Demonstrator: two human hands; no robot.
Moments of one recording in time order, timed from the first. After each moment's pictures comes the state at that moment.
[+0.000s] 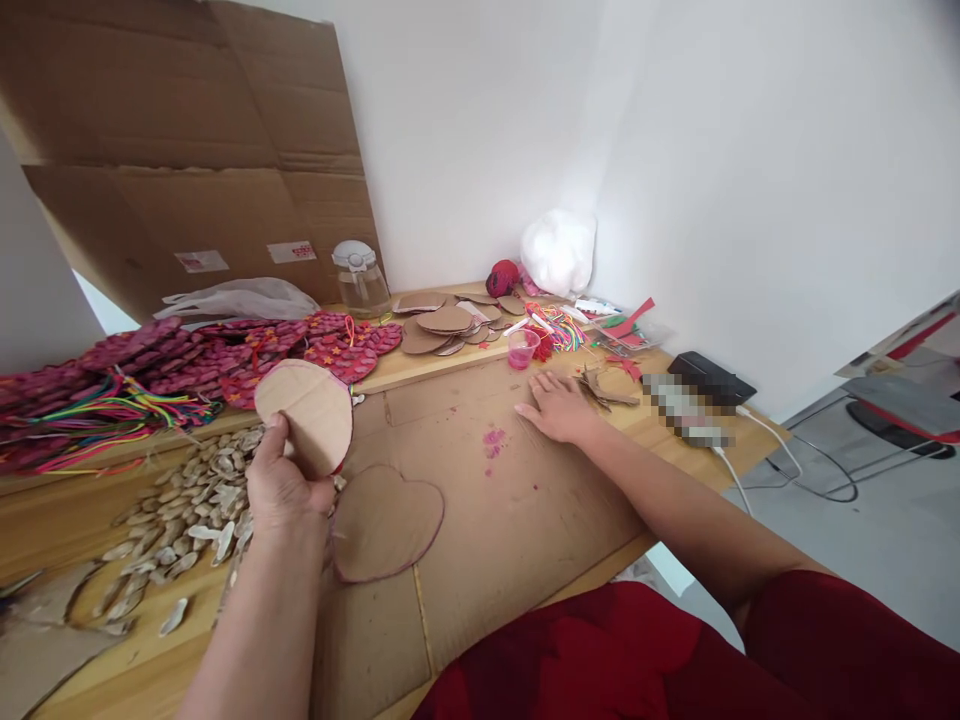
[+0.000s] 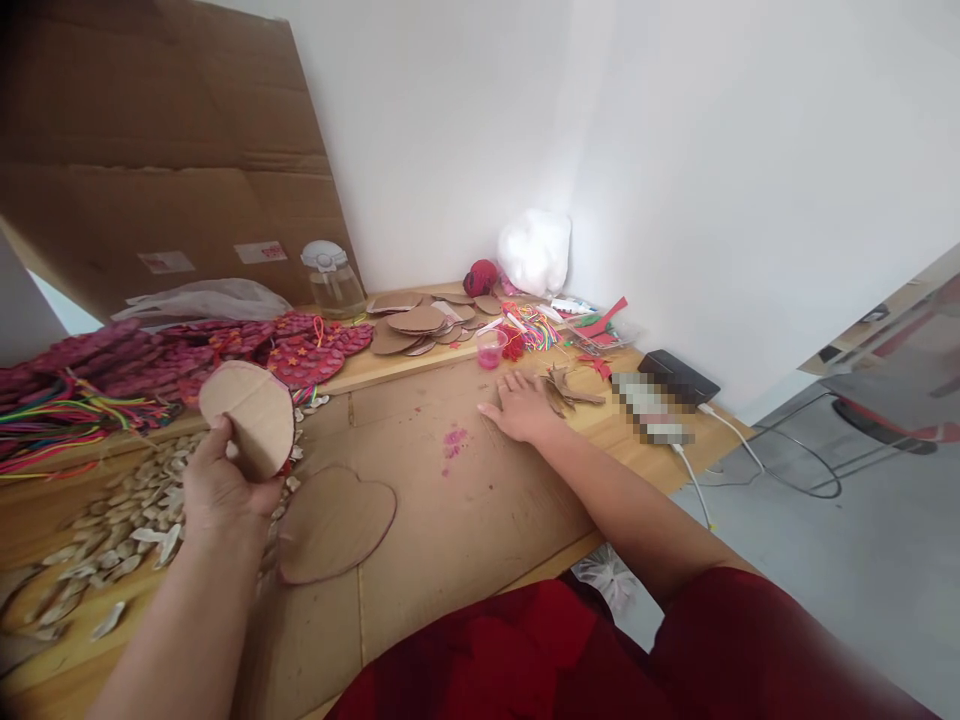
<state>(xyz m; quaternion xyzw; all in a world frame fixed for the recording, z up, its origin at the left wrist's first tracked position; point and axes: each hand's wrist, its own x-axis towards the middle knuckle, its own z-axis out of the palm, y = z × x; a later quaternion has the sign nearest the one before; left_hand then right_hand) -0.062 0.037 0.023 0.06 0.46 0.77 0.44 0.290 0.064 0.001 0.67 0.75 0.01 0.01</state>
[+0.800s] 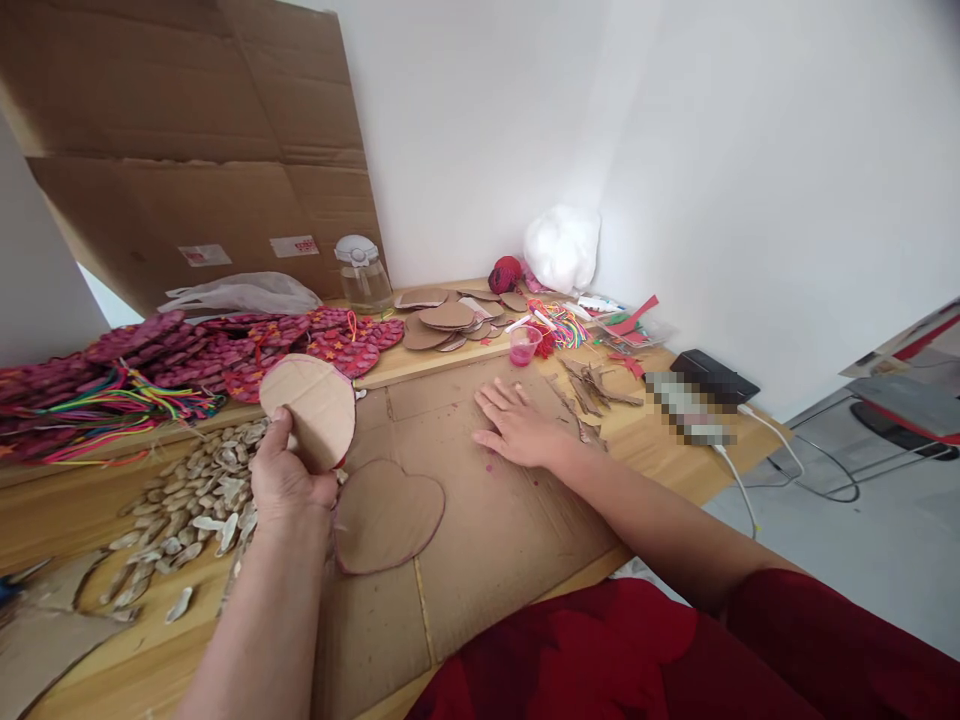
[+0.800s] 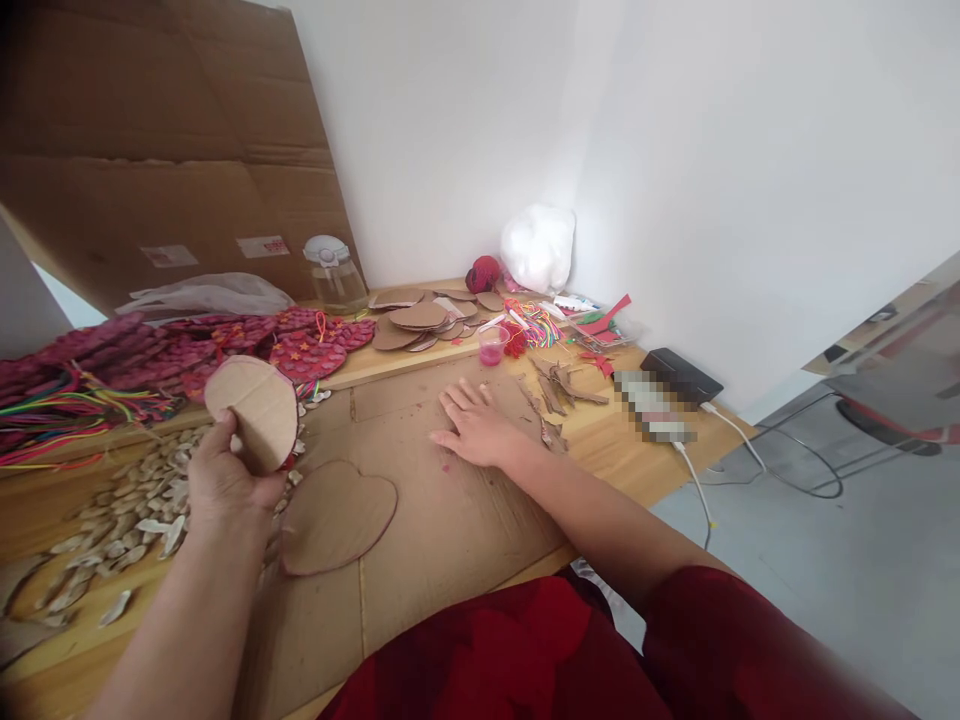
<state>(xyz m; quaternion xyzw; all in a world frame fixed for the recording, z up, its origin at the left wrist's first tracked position) -0.061 0.035 0.024 0.07 0.47 0.76 0.45 0.231 0.046 0.002 0.54 0.84 -0.05 -0.01</state>
